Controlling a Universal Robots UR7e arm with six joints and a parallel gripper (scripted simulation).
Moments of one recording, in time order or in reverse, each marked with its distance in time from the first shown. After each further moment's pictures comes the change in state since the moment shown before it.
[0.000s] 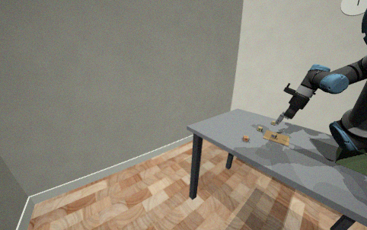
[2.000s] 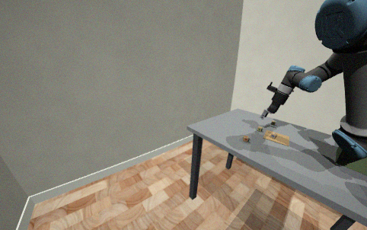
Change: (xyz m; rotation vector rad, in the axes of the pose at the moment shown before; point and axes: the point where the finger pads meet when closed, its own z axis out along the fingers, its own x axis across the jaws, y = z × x) arm 0.038 -0.092 0.033 0.000 -0.002 0.000
